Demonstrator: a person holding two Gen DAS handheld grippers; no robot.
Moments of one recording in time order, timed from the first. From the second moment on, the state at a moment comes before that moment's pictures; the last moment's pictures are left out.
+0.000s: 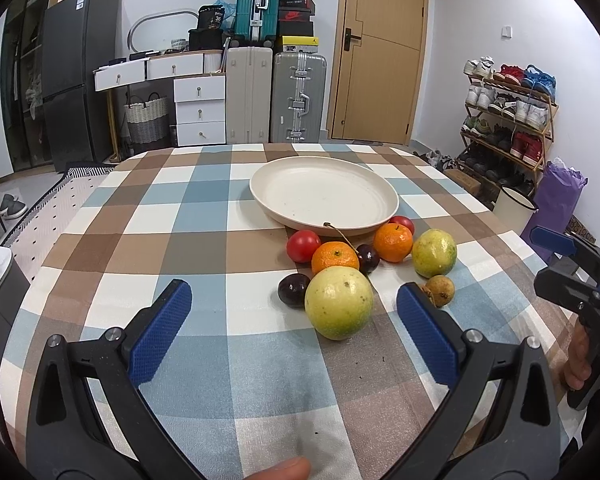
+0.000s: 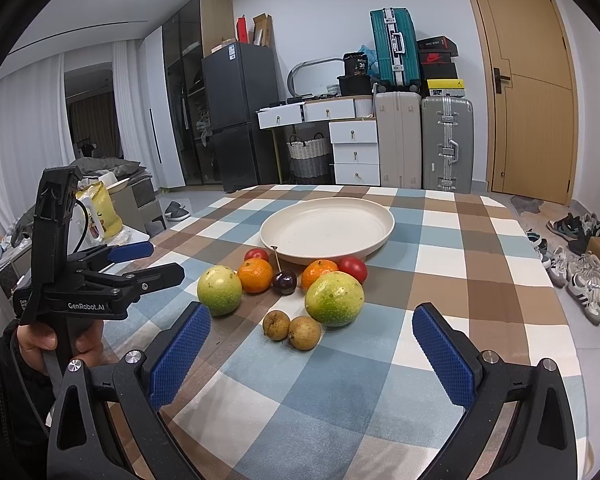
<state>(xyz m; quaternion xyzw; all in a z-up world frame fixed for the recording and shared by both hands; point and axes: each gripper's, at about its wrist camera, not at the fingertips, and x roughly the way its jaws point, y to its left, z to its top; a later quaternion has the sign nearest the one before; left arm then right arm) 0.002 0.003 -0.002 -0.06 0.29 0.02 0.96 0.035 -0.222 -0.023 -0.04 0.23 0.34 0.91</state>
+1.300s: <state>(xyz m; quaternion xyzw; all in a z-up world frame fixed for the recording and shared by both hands) 0.026 0.003 -0.002 -0.07 0.32 0.02 0.95 0.075 -0.225 -0.036 -0.02 0.32 0.30 0.90</state>
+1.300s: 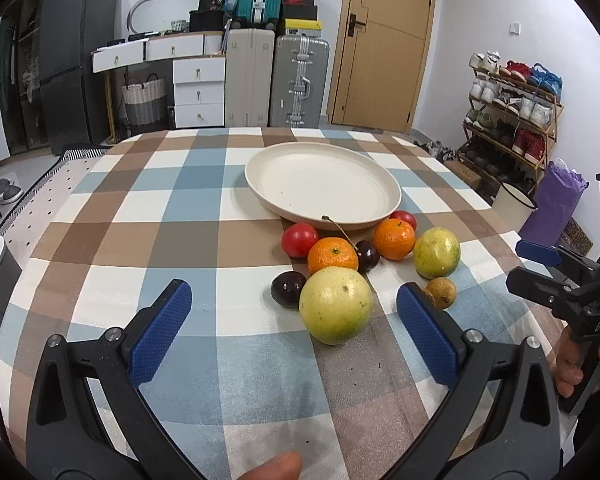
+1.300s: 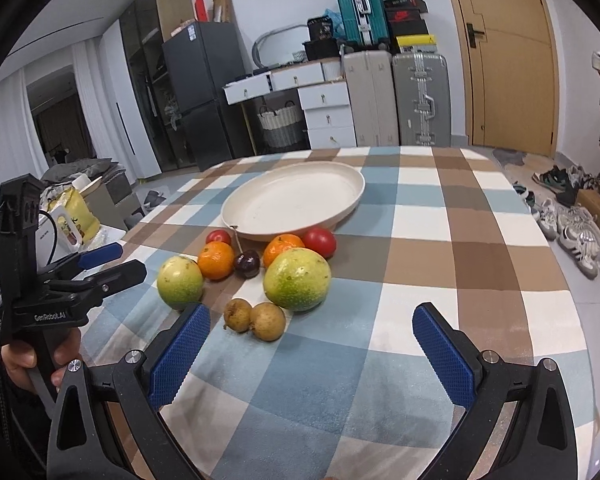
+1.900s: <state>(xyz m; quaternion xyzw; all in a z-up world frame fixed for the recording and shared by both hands) 0.063 -0.016 -0.023 -0.02 0.37 -0.01 0.93 0.128 -0.196 -0.054 -0.01 0.39 0.29 0.87</state>
